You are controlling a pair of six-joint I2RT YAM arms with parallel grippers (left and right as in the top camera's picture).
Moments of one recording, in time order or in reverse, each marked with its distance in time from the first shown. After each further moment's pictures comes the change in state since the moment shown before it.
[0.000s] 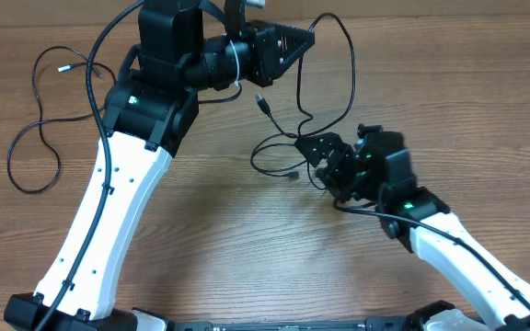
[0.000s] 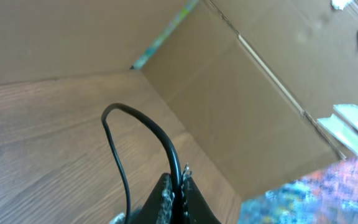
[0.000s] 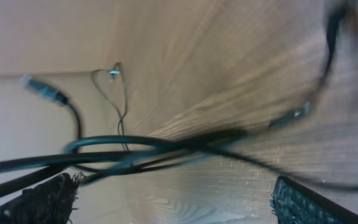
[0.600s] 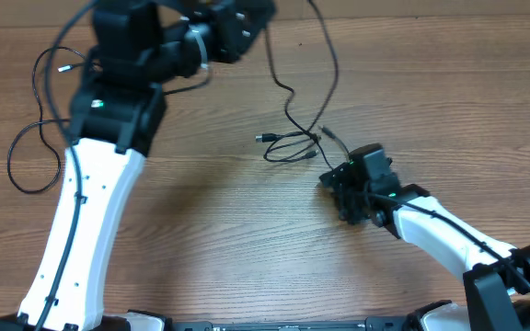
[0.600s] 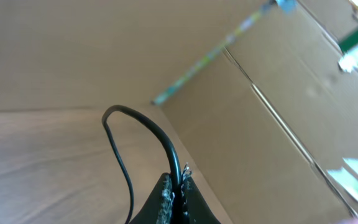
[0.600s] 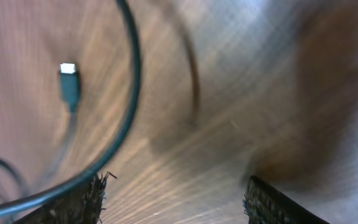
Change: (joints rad) left arm 0.118 -0.048 0.000 0.035 -0.070 -0.108; right arm -0.046 0.179 -0.003 -0.257 0.189 0.056
